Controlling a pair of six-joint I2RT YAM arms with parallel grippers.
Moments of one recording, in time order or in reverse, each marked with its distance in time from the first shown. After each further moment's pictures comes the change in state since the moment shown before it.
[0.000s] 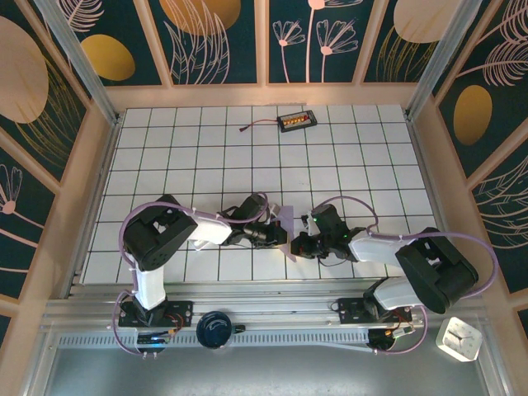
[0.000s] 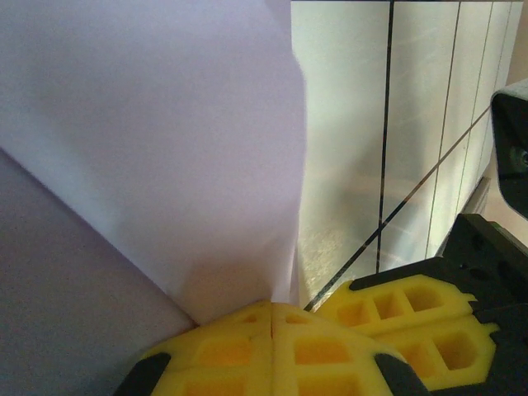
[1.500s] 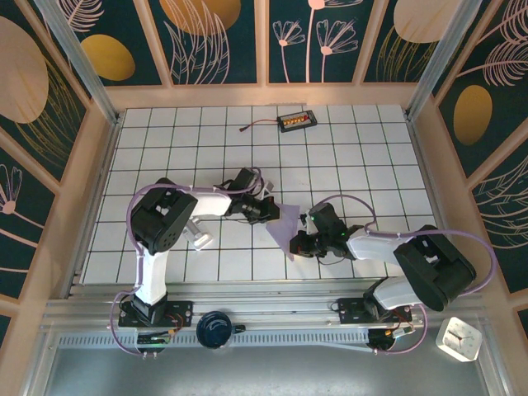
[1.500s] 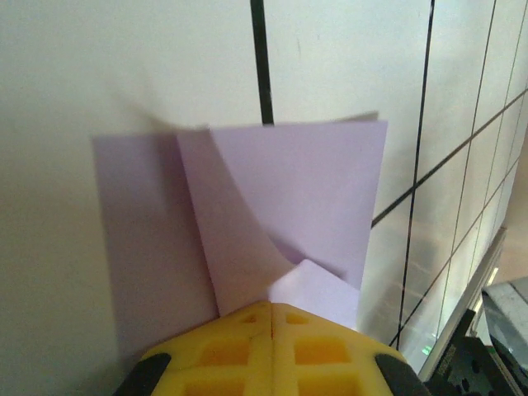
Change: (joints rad) left arm 0.200 0.128 0.267 -0.272 0.063 0.198; right arm 0.016 0.023 0.026 -0.019 0.023 0.010
